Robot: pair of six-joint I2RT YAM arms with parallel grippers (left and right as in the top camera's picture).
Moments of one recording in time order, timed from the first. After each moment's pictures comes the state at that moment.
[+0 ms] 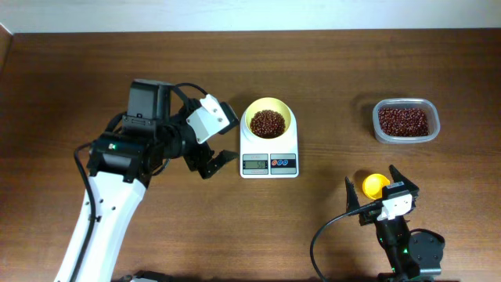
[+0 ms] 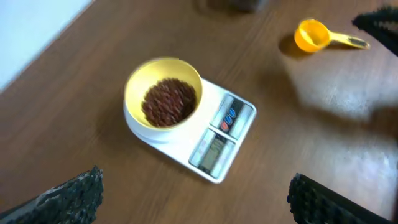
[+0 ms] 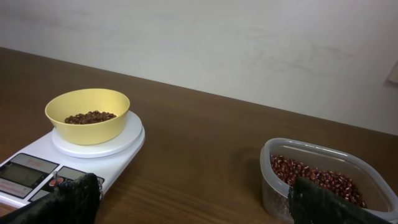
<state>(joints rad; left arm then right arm) -0.19 1.29 1.28 -0.90 0.56 0.70 0.02 0.01 0.01 -0.06 -0.21 -0.13</state>
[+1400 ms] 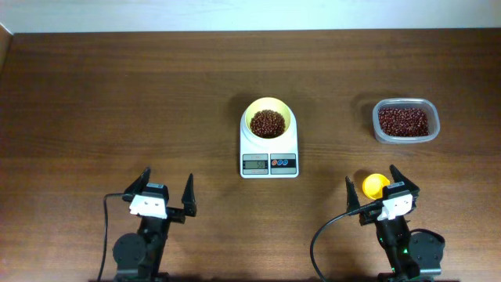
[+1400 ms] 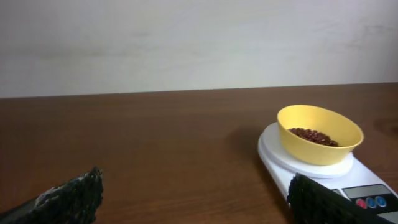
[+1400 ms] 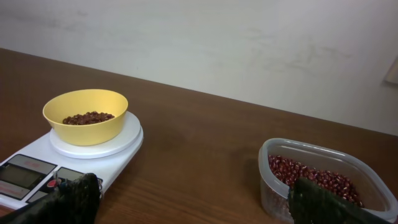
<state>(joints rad) 0.02 0.02 0.01 -0.06 0.15 0.00 0.02 0.01 0.01 -0.06 -0.21 -0.13</state>
